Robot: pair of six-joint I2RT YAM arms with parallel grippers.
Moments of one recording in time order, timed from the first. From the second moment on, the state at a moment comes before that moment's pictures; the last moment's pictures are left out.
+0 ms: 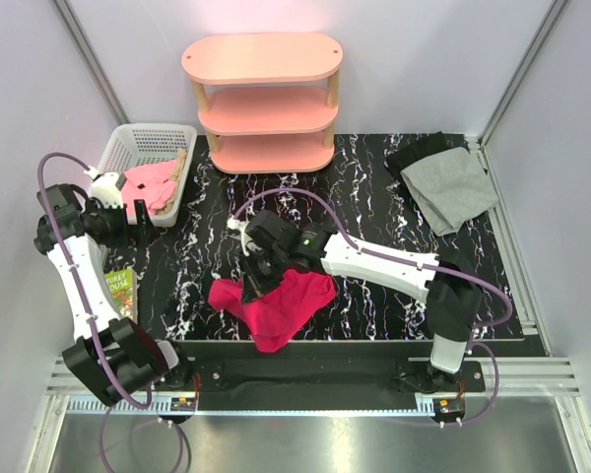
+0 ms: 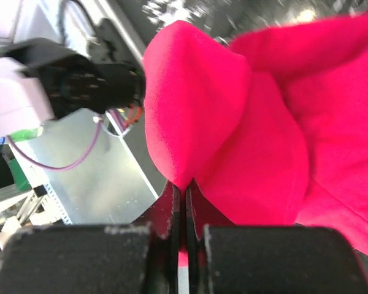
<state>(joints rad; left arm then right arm) 0.57 1.22 1.19 -0.94 0.63 0.45 1.10 1.81 1.57 -0.59 -0.36 0.51</state>
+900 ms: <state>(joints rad) 0.57 1.23 1.19 -0.95 0.63 0.45 0.72 1.85 1.12 -0.06 -0.80 0.66</state>
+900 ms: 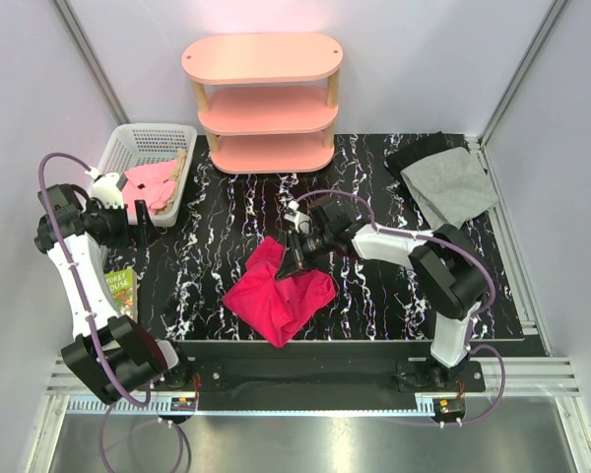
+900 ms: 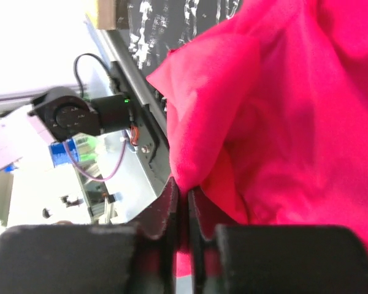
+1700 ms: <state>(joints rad) 0.54 1.23 1.18 -0.95 0.63 0.46 0.48 1.98 1.47 -0.33 -0.84 0.50</state>
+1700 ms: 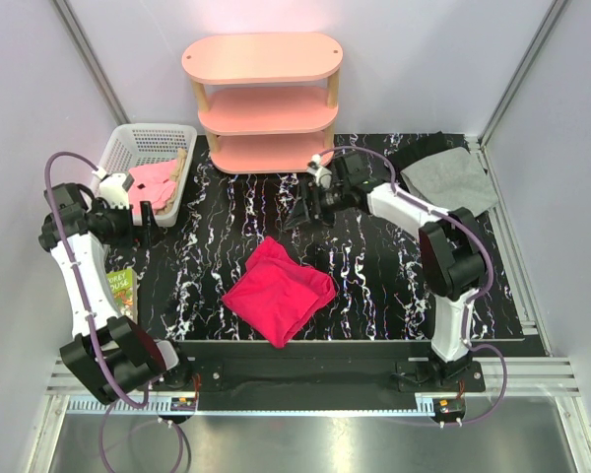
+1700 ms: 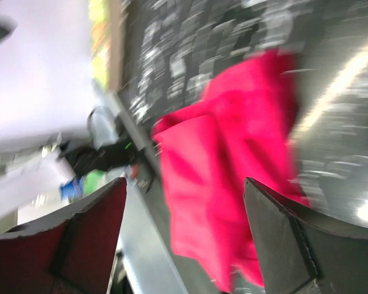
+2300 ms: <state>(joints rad) 0.49 1.23 1.18 -0.95 0.61 0.47 0.72 2.28 1.23 0.70 -1.25 1.29</state>
